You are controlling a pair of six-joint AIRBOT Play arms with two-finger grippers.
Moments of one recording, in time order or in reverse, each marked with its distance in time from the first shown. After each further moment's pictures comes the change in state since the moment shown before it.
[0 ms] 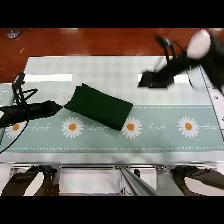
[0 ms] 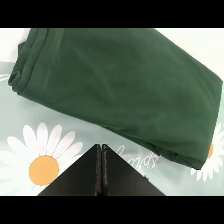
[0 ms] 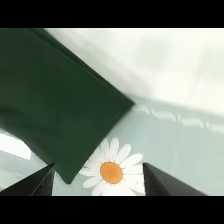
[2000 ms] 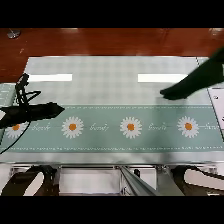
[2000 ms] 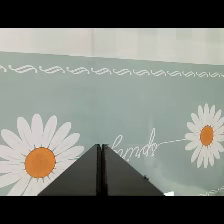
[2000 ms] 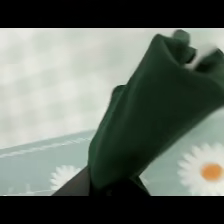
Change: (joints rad) left arm -0.019 -0.005 -0.001 0.000 -0.028 0.019; right arm -0.611 -0.077 0.599 -0.003 0.484 0.050
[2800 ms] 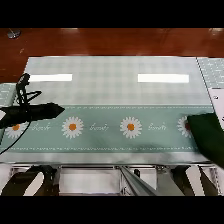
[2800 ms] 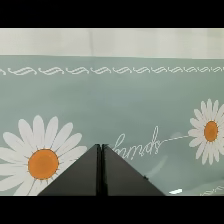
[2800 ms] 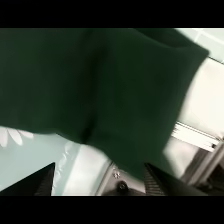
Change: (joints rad) left arm -0.002 0.000 0.000 0.000 0.001 0.043; right arm -0.673 0.607 -0.892 -0.394 -0.113 0.013
